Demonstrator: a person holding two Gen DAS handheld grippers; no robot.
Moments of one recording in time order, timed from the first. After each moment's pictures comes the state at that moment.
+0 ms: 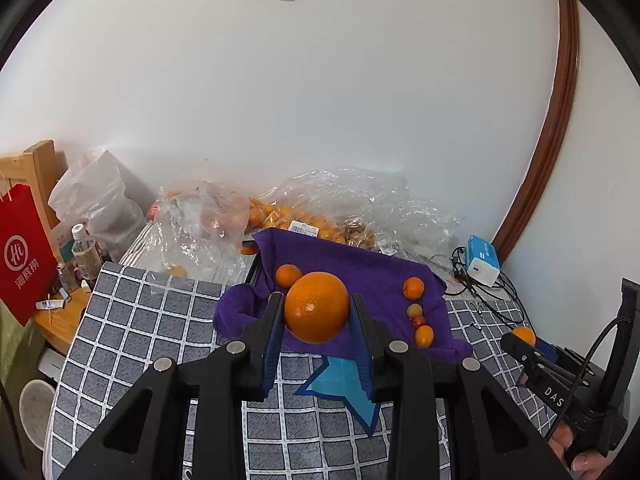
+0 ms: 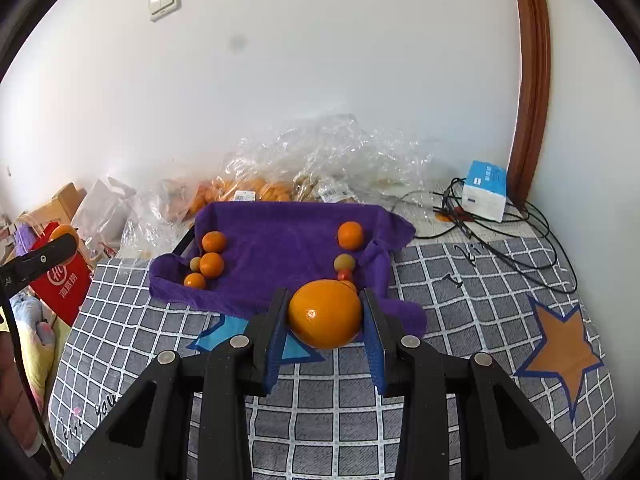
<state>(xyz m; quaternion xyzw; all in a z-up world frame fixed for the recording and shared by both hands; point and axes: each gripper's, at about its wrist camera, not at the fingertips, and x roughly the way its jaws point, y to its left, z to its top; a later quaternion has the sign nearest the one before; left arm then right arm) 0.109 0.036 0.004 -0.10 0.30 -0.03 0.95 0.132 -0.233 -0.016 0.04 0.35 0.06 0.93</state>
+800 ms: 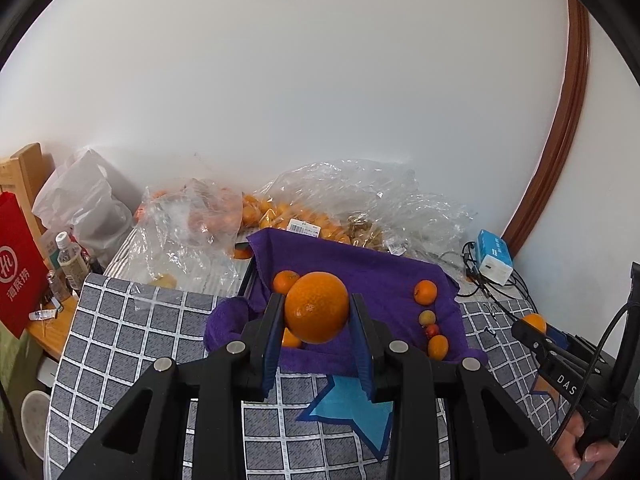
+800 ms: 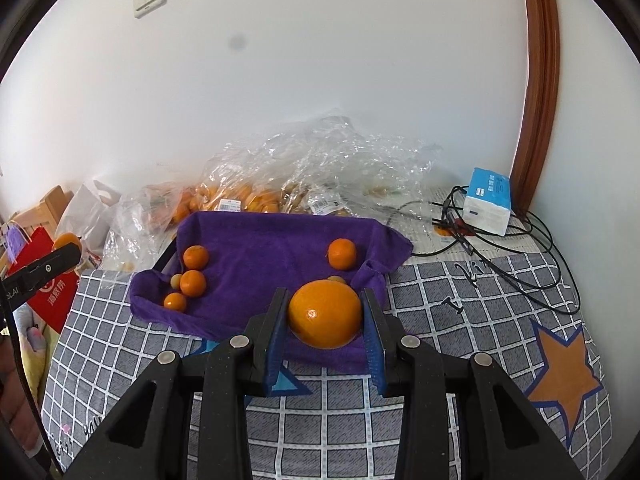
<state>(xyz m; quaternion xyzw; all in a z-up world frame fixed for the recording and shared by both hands) 0.159 0.032 -0.008 -0.09 0.32 -0.04 0.94 0.178 -0.237 -0.021 0.04 0.36 0.05 0.93</state>
